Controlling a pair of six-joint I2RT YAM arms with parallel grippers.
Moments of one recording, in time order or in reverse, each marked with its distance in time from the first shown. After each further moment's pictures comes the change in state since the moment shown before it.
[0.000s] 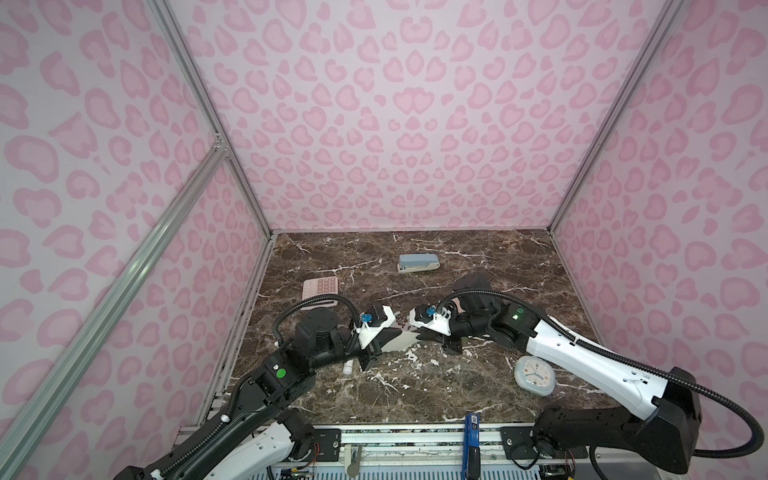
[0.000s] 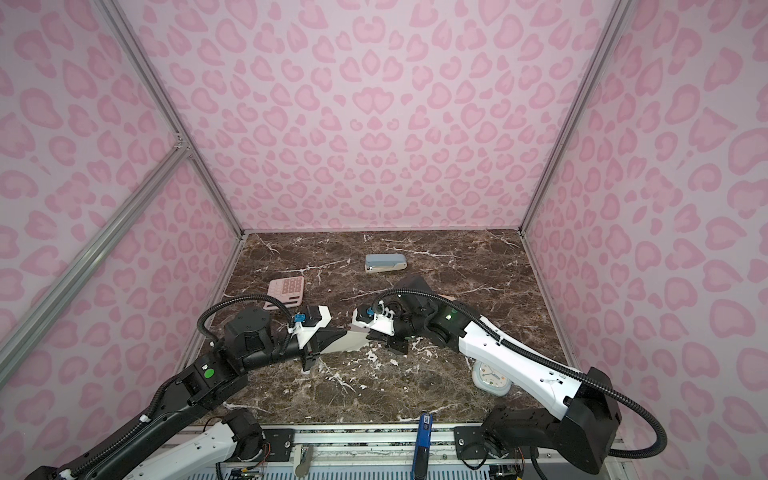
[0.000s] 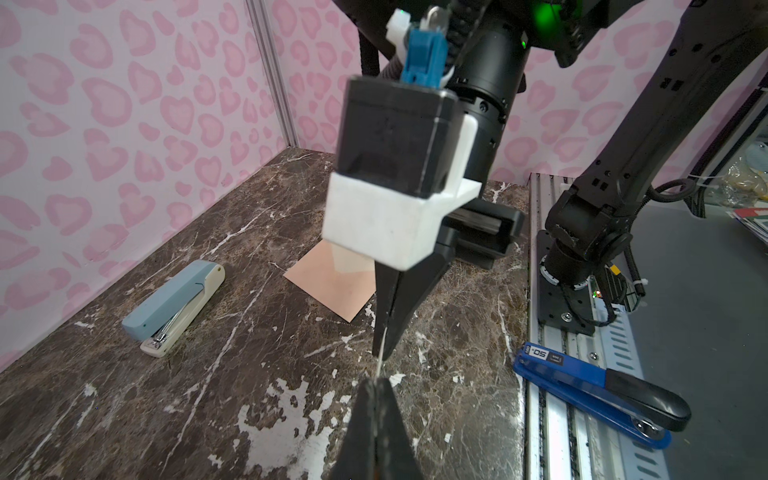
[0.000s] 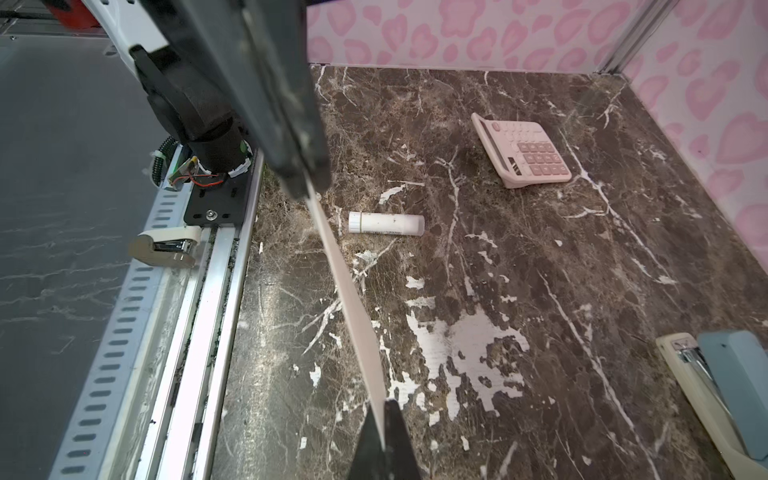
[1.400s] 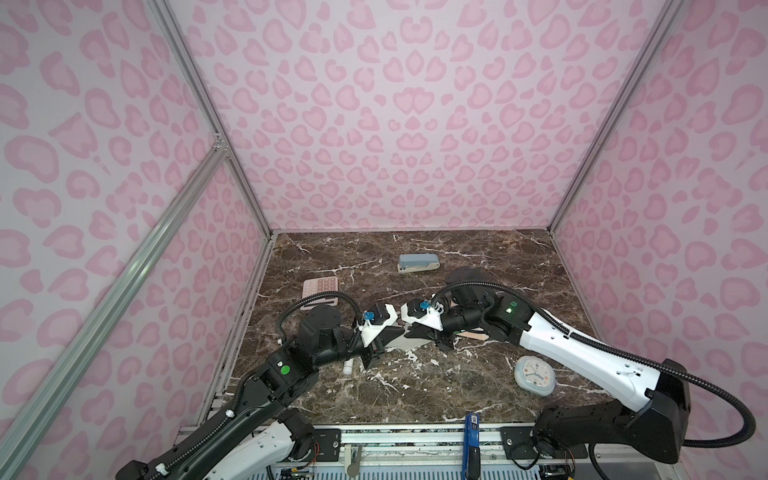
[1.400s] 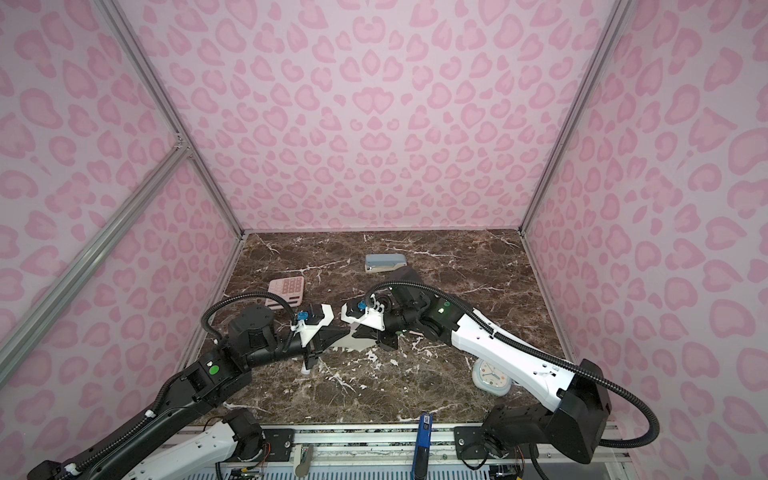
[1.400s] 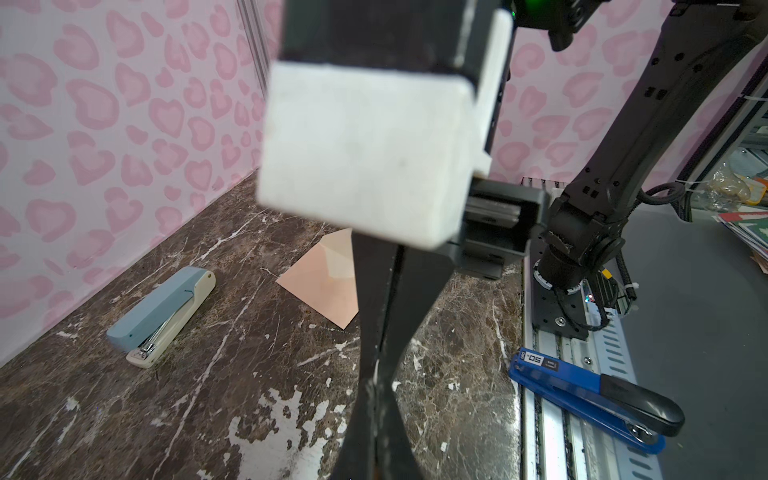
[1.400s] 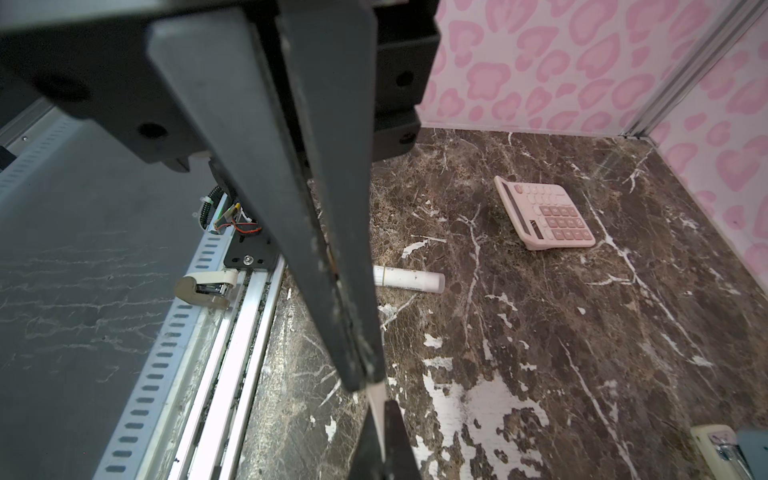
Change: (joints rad) left arm 0.000 0.027 0.000 0.033 0.026 -0.008; right arm 0.036 0.062 0.103 0.020 -0.114 0.015
